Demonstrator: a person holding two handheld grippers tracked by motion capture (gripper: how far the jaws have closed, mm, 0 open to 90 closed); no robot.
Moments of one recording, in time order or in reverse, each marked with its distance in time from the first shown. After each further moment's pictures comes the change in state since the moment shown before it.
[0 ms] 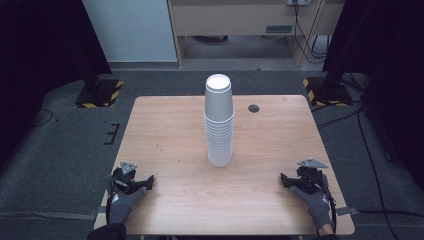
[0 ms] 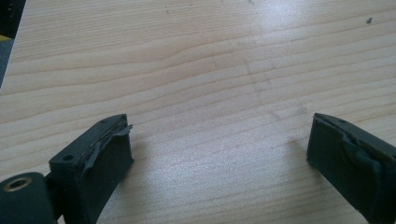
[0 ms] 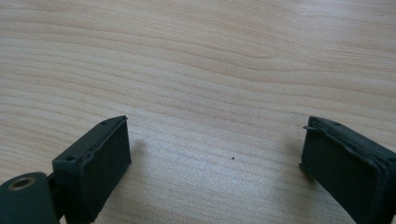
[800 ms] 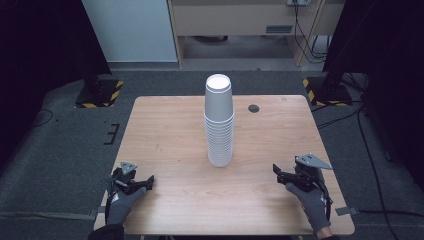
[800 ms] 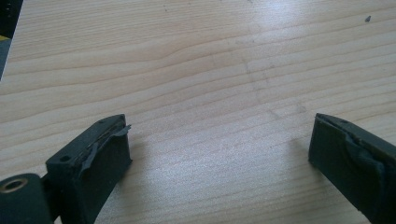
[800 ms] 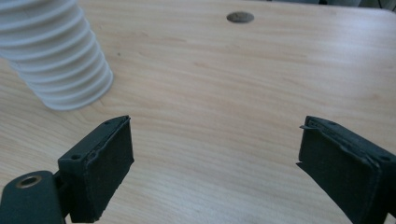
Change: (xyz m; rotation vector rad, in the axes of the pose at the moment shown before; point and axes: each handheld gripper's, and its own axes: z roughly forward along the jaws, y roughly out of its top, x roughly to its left) left arm 0.000 0.000 0.000 0.003 -0.005 0.005; right arm 0.034 0.033 -0.042 -0.247 0.108 0.005
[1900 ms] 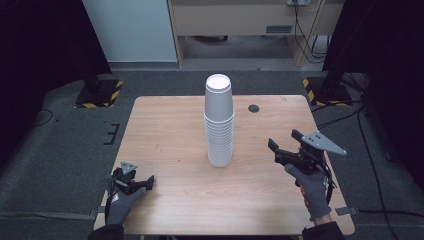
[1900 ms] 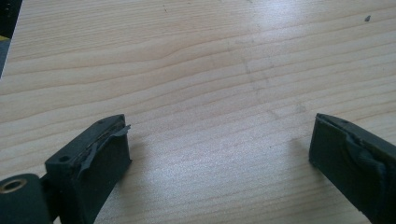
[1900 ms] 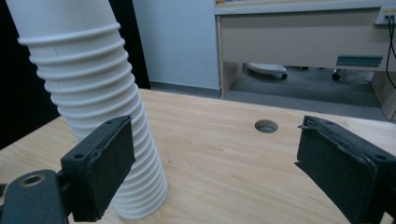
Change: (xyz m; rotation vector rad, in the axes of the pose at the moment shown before) left arm 0.000 0.000 0.000 0.000 -0.001 0.001; right arm 0.031 0.091 -0.039 -0.270 0.087 0.016
